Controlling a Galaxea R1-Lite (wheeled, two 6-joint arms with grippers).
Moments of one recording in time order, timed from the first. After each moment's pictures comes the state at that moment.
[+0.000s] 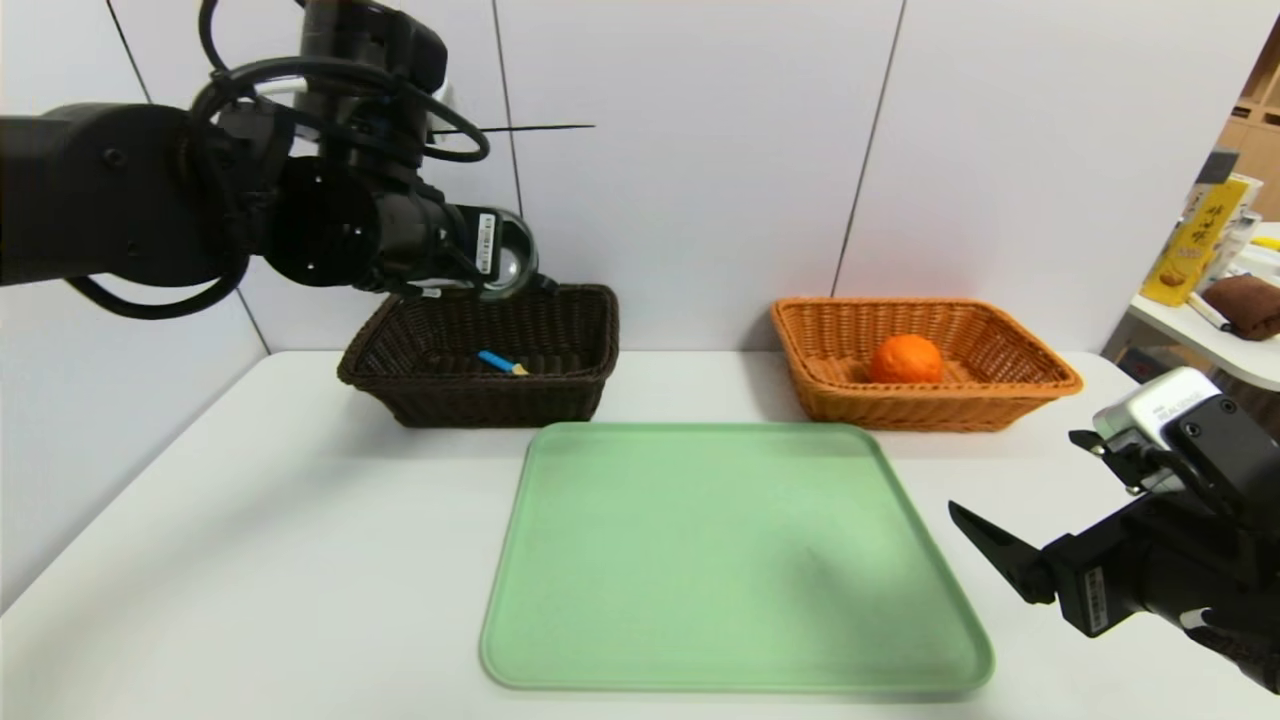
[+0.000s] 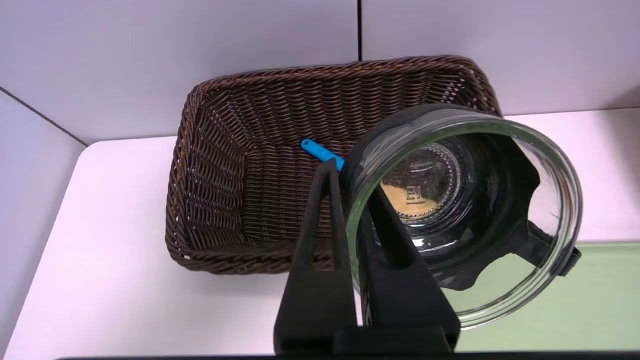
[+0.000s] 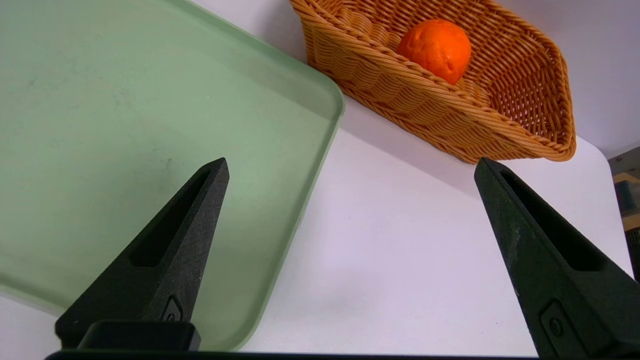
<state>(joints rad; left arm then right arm) -0.50 1.79 -1.61 0.20 0.51 -0.11 0.54 1.20 -0.40 -0.49 -0.36 -0.28</state>
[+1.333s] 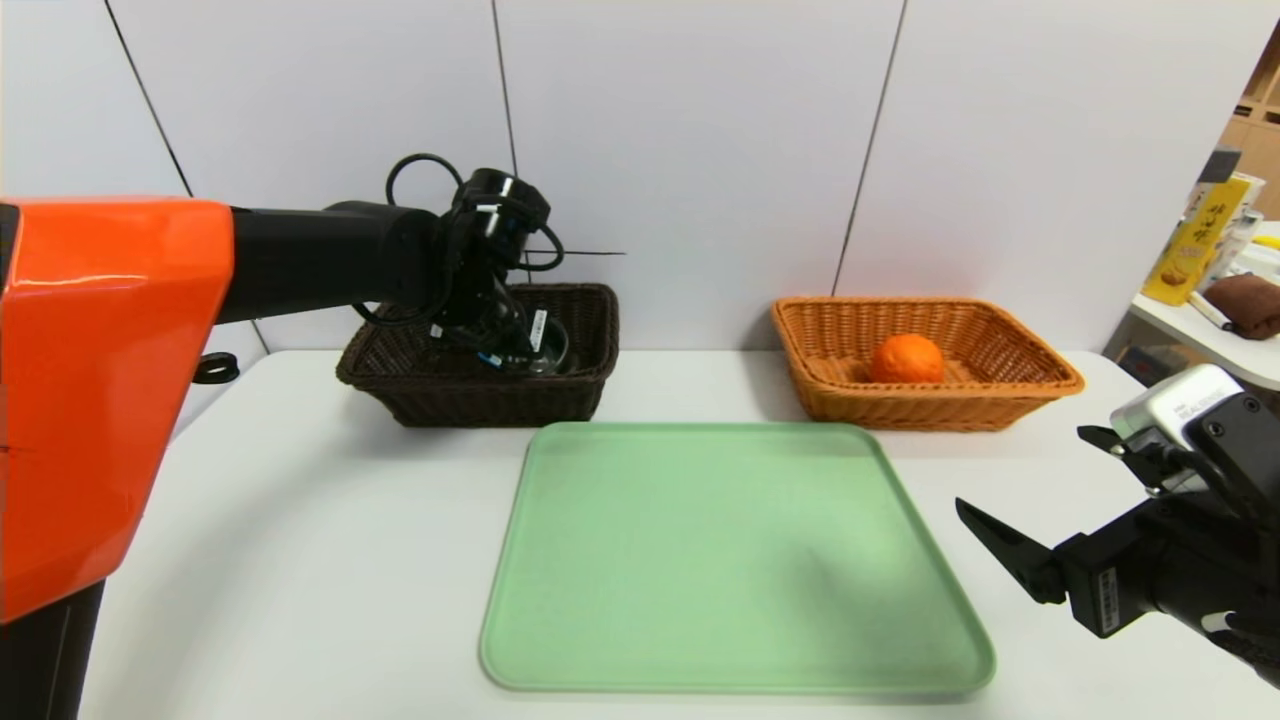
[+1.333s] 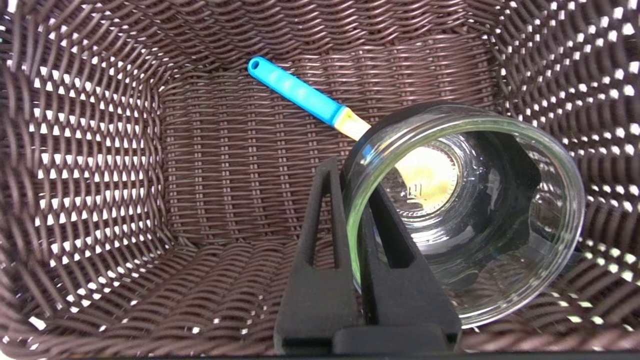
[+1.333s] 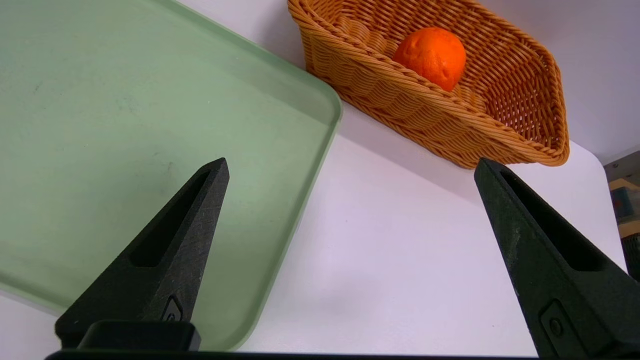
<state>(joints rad) -0.42 2.18 -1.93 0.45 0.37 -0.14 0.54 1.18 -0.39 -0.49 -0.35 -0.29</state>
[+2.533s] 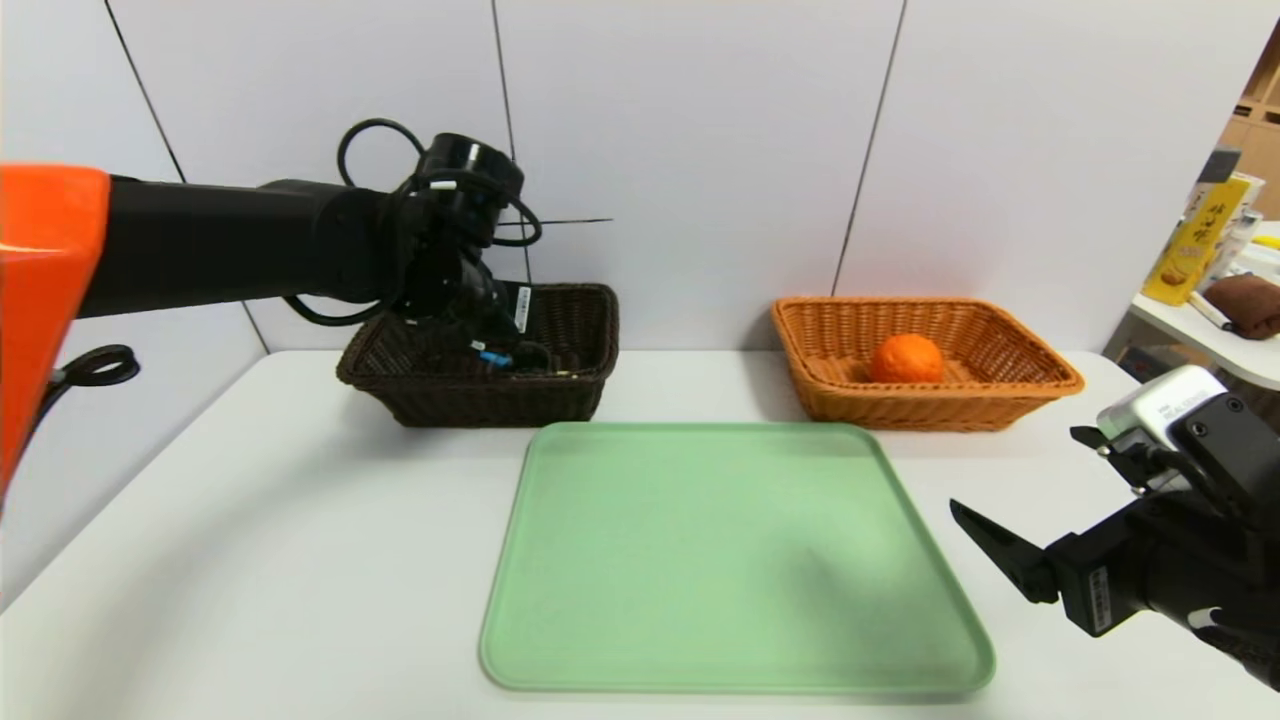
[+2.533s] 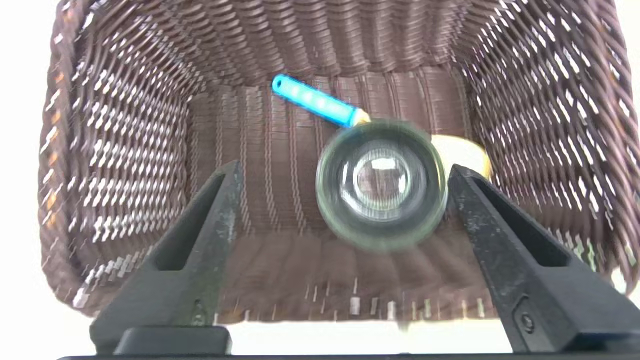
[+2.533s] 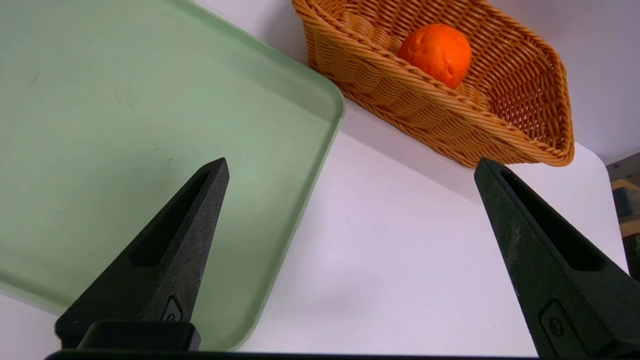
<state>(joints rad) -0.43 2.03 -1.76 0.34 0.38 -0.18 0.54 1.20 -0.40 -0.49 -0.35 -0.29</state>
